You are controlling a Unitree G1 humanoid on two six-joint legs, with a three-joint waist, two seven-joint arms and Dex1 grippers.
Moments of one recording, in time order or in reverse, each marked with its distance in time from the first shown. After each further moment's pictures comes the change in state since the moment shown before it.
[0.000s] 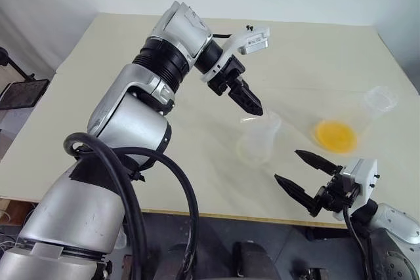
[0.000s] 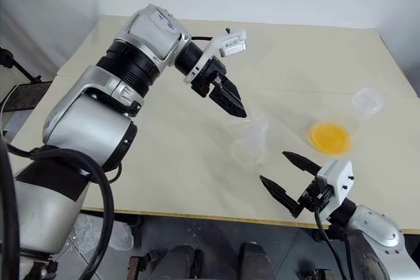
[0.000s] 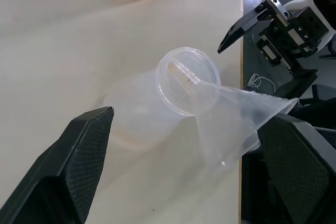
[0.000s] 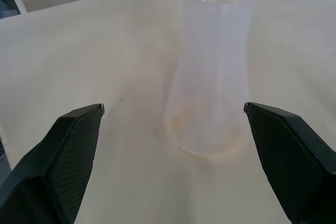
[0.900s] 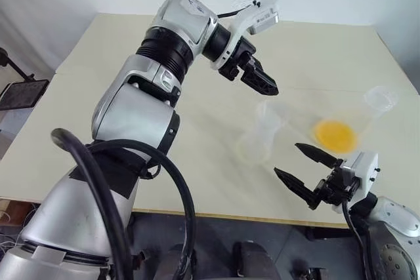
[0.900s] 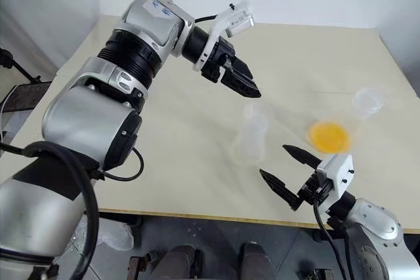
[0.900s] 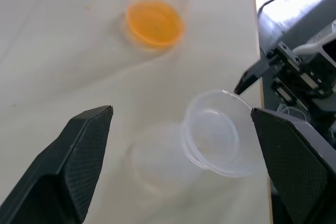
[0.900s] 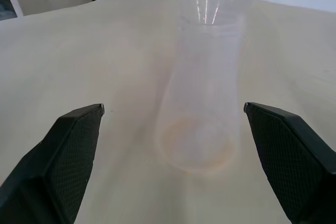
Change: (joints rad) left arm -0.065 -0.048 0.263 0.144 0.063 -0.171 0.185; right arm -0.065 0.000 0.001 0.022 -0.013 -0.002 -0.004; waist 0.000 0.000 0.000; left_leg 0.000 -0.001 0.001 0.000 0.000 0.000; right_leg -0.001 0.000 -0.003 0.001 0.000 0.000
